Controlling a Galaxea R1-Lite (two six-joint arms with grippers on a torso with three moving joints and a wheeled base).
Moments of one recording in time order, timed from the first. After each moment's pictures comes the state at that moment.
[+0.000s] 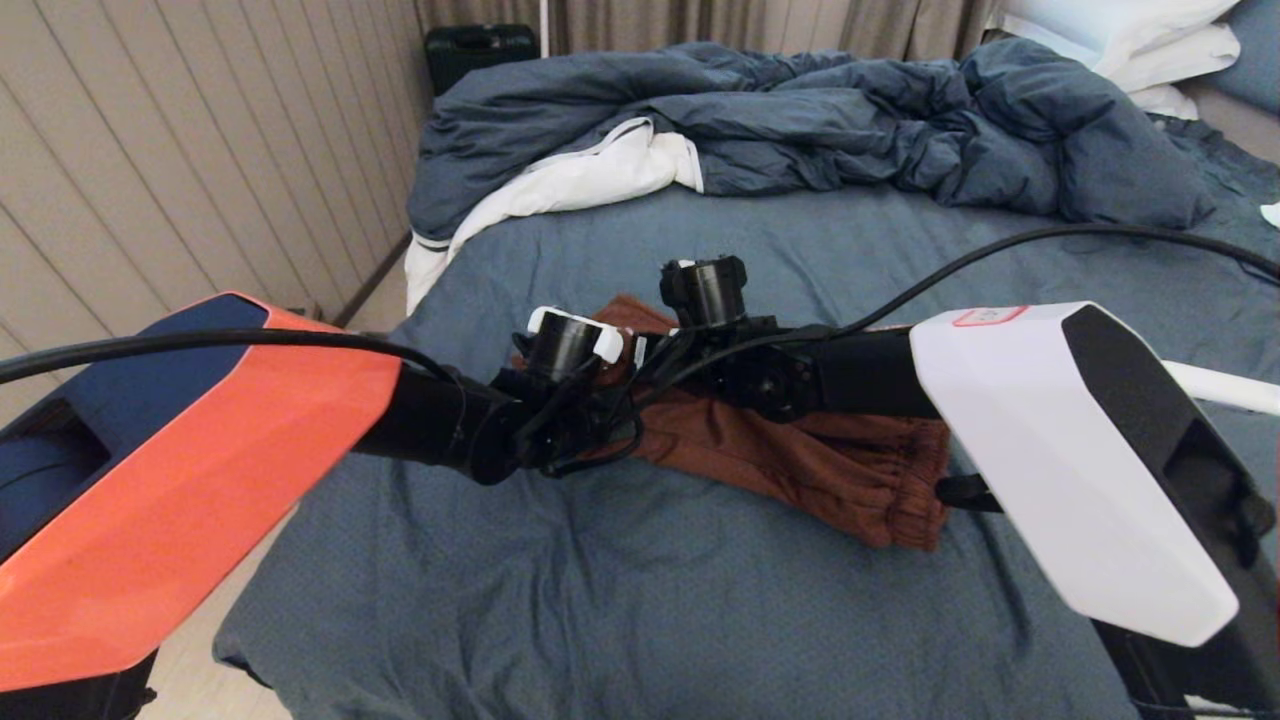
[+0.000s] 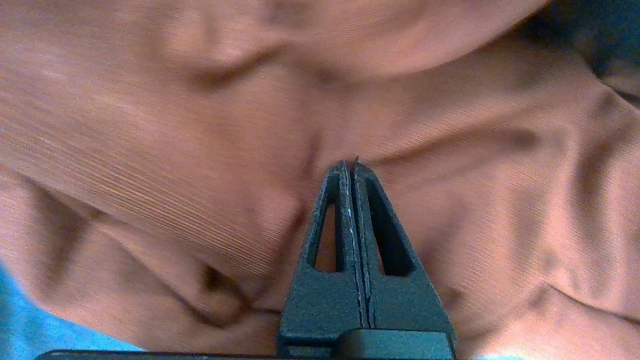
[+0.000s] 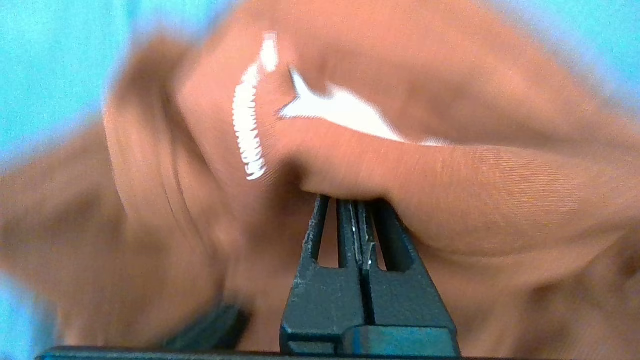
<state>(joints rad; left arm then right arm) -0.64 2.24 -1.50 -0.20 0.20 -0.55 0.56 2.37 -1.96 -0.08 -0.25 0.37</state>
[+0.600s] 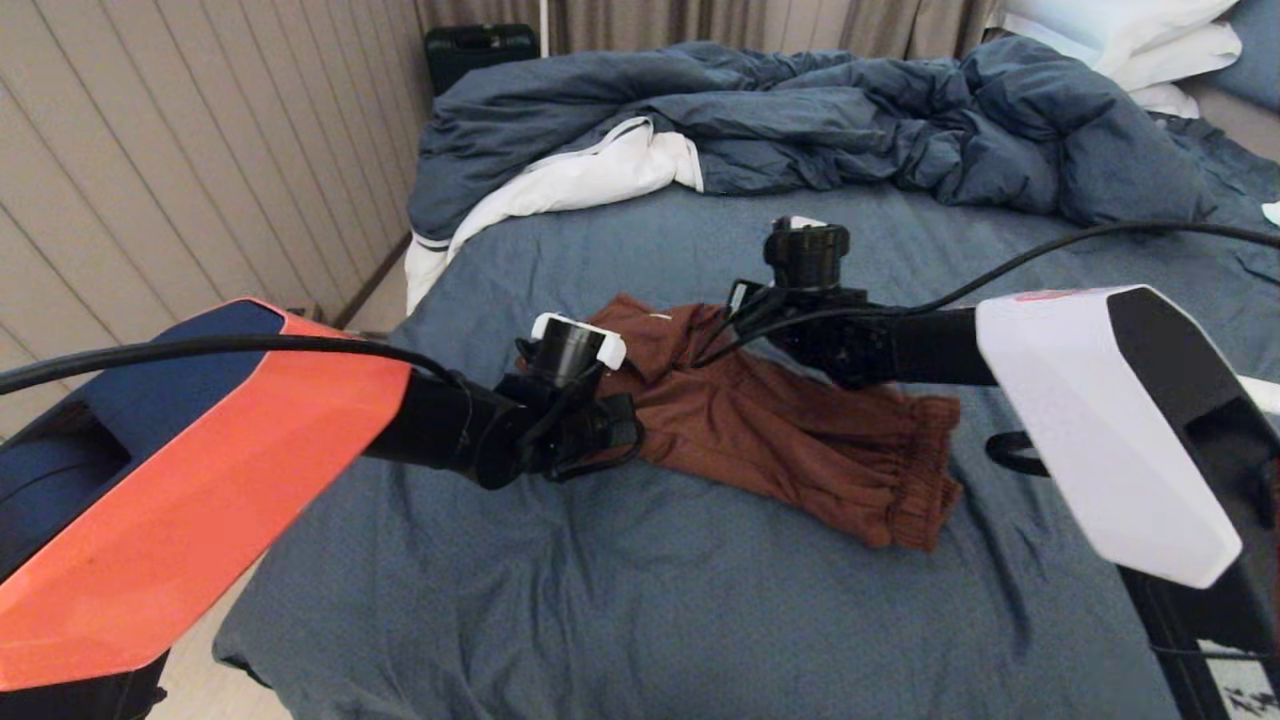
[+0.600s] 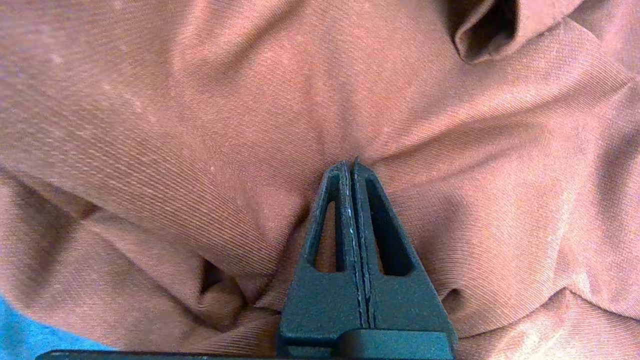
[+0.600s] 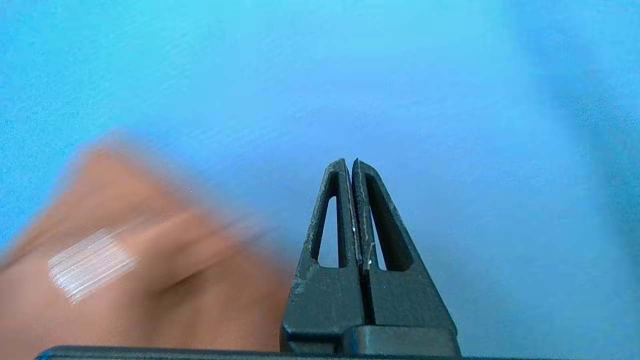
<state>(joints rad) -0.64 2.26 -1.50 -0.20 0.20 -0.55 0.35 2.37 -1.96 -0.25 -0.35 0.34</state>
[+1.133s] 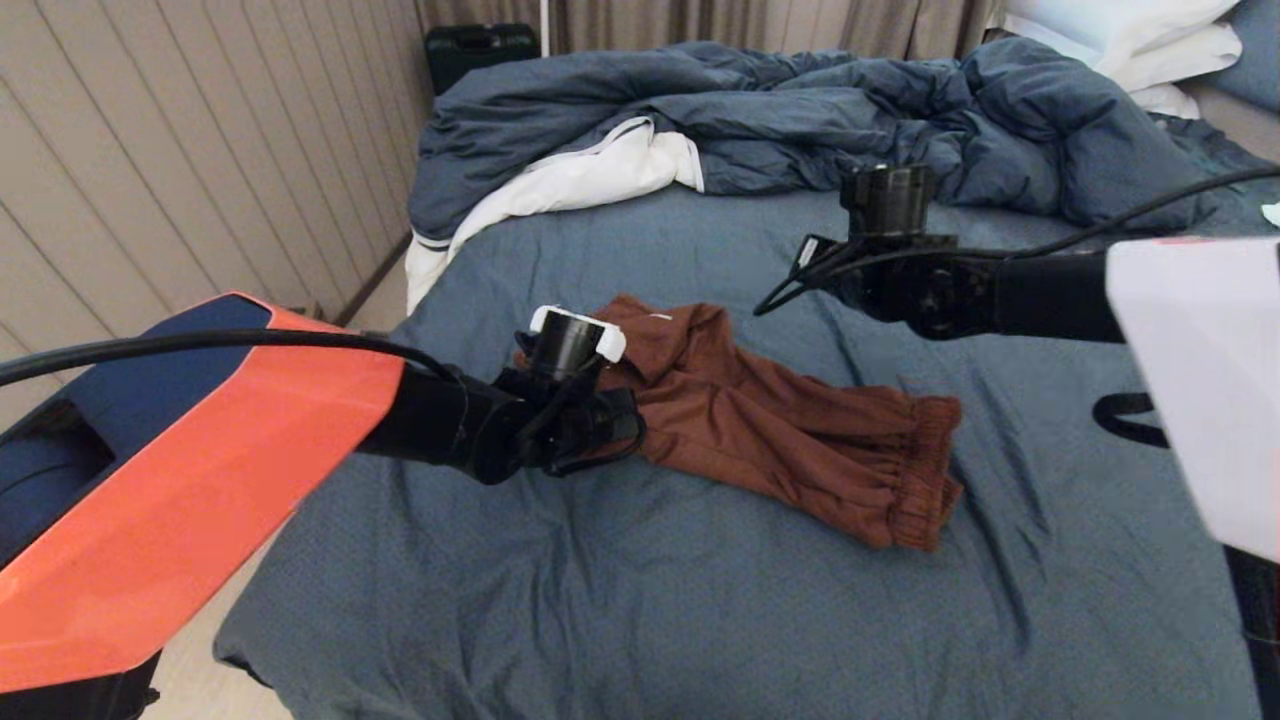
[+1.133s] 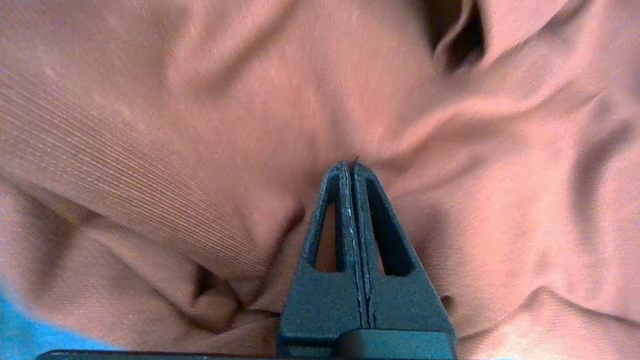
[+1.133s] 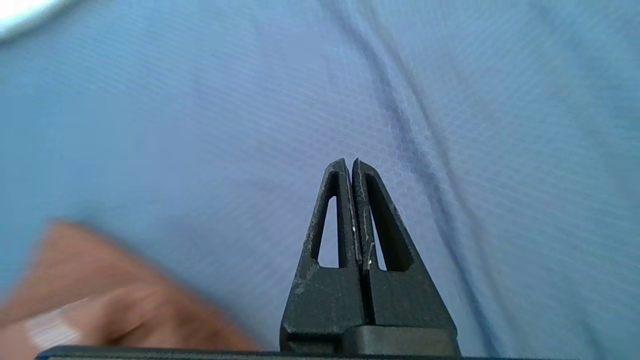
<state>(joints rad) -0.64 2.24 -1.51 -0.20 0.20 -0.54 0.25 2.21 -1.93 -0.12 -0.40 0.38</state>
